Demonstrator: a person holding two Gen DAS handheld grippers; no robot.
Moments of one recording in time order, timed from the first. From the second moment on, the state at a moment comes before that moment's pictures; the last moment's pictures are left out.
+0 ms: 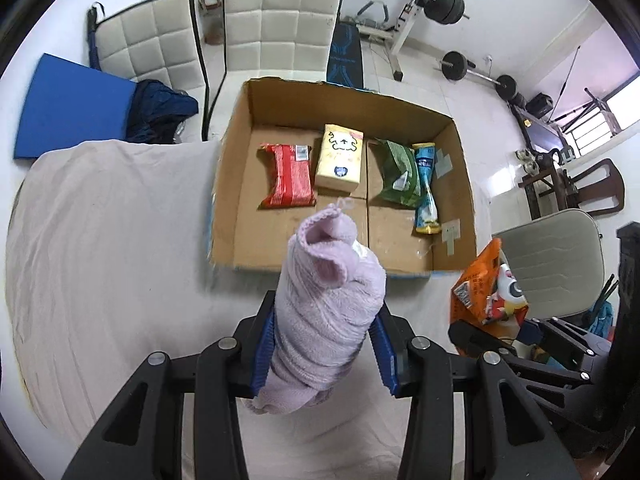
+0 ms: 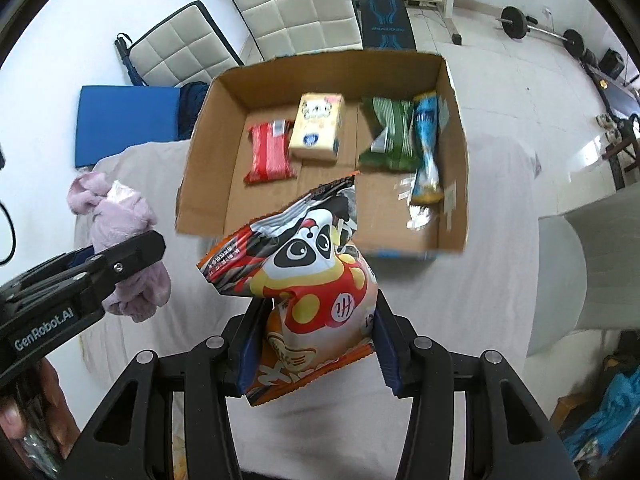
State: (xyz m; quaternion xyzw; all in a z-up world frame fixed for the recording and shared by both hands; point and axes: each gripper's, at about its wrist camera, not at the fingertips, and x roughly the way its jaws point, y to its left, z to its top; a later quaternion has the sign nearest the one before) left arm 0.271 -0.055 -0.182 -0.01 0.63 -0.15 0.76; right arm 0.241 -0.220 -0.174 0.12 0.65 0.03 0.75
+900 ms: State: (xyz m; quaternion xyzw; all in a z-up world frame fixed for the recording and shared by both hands) left arm 0.401 -0.105 -0.340 -0.02 0.77 -0.12 0.63; right arm 0.364 -0.234 -0.319 0.09 0.74 -0.04 0.66
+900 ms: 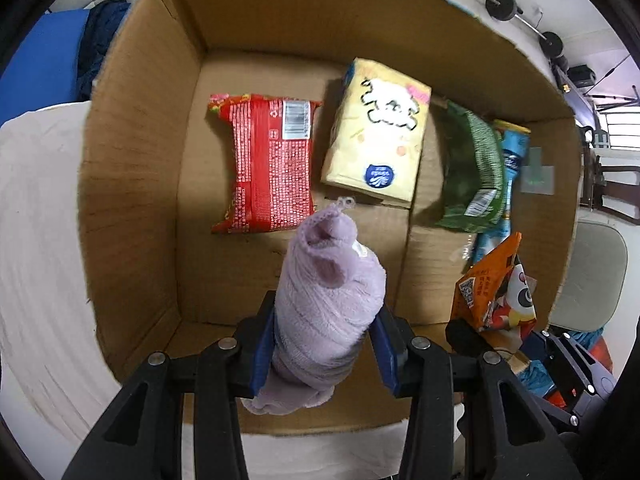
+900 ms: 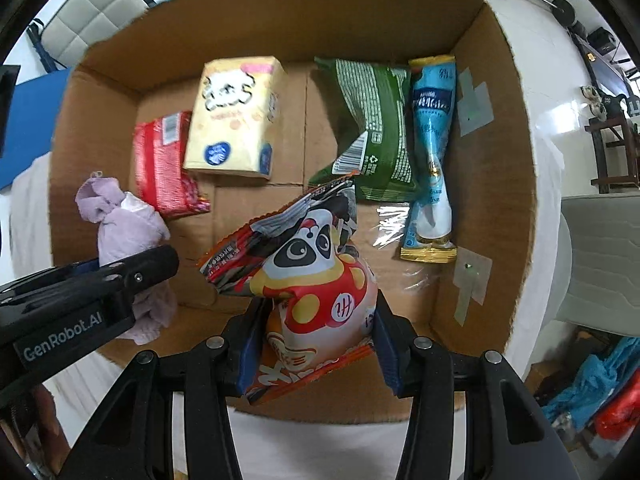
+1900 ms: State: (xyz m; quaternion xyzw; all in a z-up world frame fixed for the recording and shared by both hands) left arm 0.380 -0.073 -0.304 0.02 0.73 -0.09 0.68; right arm 0.338 -0.254 -0.321 0.08 0.73 -0.05 0.68
